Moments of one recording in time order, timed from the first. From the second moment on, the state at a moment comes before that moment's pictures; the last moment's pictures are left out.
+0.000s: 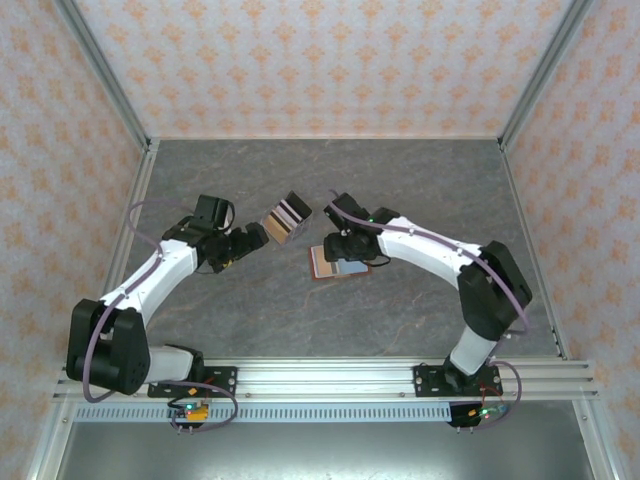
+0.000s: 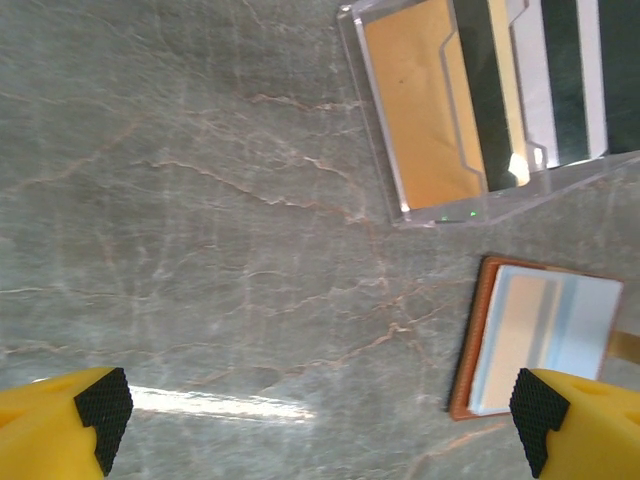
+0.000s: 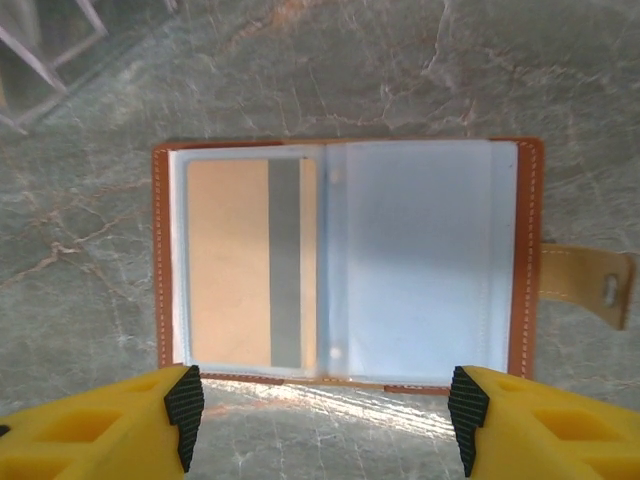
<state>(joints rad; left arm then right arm) -0.16 1.32 0.85 -0.58 0.22 -0.74 0.74 1.71 1.24 -0.72 0.08 0.59</state>
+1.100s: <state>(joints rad) -0.47 1.69 1.03 -0.40 0.38 -0.89 0.72 1.85 1.18 -0.62 0.09 0.61</state>
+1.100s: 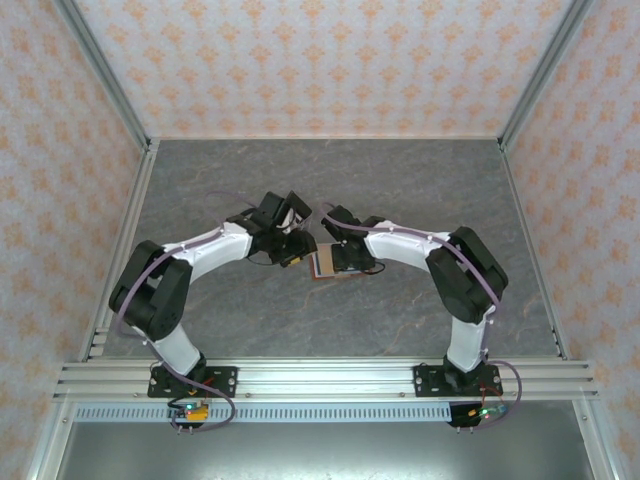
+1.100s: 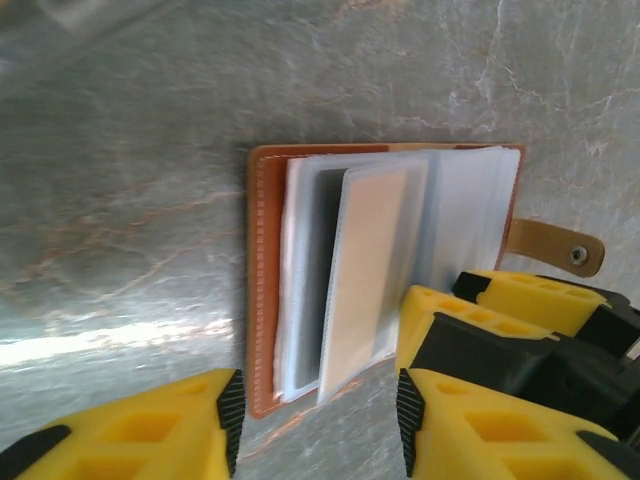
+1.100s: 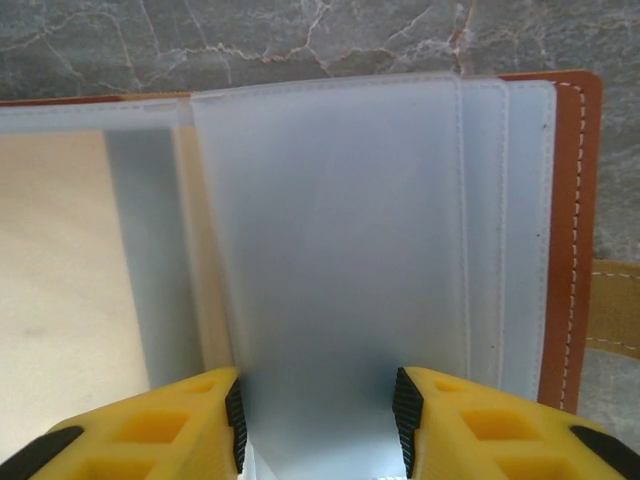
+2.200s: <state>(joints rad) -0.52 1.89 1.15 -0.38 0.40 -0.88 0.69 1.84 1.16 -0.60 0.09 0.61</state>
